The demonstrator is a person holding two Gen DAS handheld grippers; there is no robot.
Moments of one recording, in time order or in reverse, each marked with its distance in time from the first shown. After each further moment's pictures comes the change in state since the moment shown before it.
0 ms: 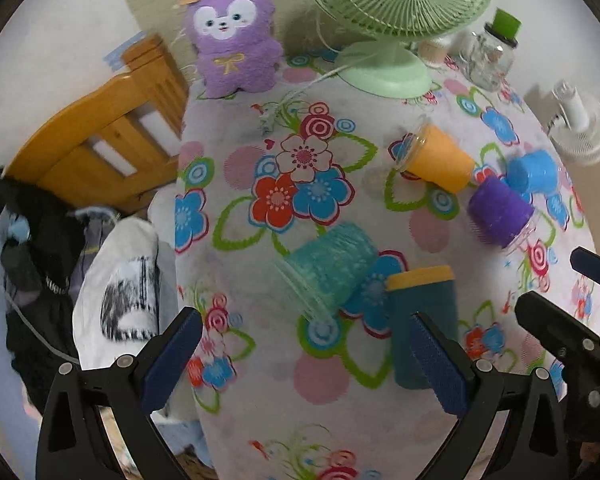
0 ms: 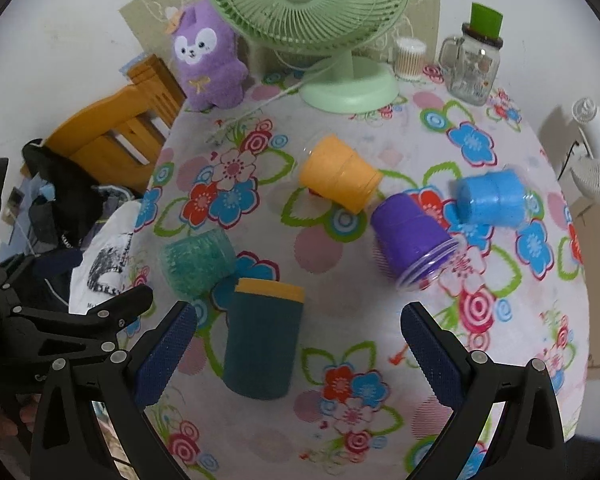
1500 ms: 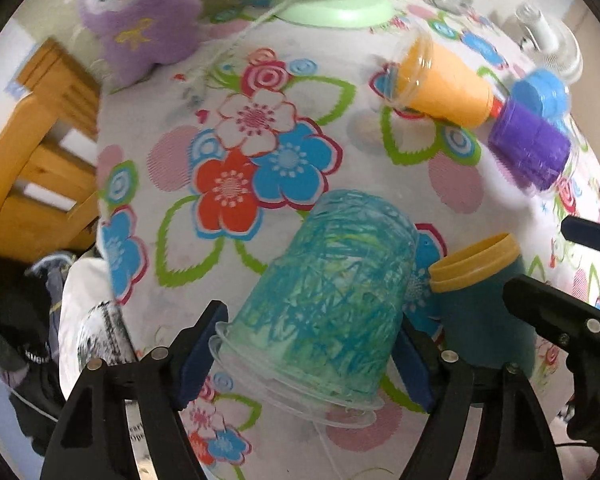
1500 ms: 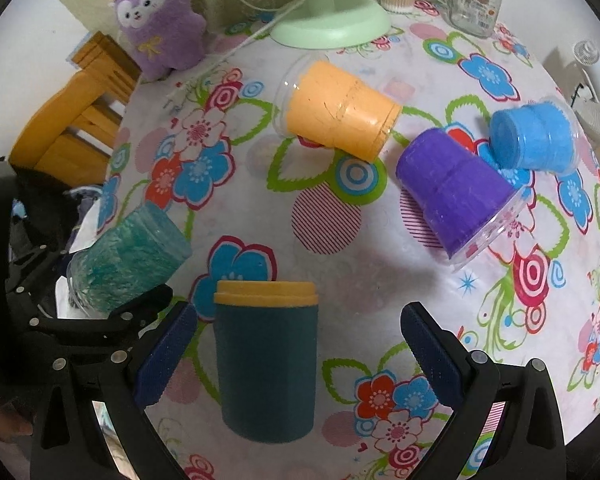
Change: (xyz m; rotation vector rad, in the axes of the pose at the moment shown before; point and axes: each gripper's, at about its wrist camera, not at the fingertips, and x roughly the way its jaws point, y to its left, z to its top) left arm 0.080 0.004 0.007 0.222 0.093 -0.085; right arm 0.072 0.001 0.003 0.118 0.123 -0.016
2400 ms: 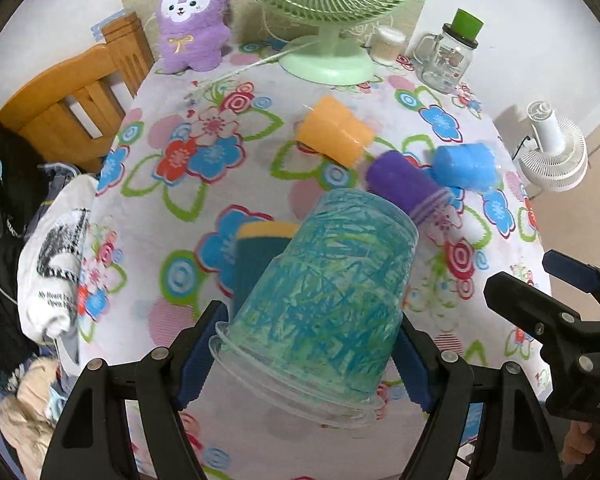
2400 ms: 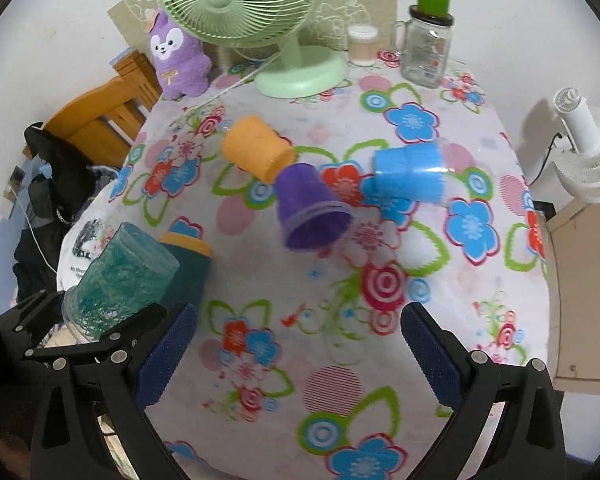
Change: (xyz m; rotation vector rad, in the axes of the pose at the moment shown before) left arm -0.073 -0.136 -0.023 -0.395 -0.135 -0.031; right arm -0.104 -0.118 -0.027 -0.180 -0.091 0.015
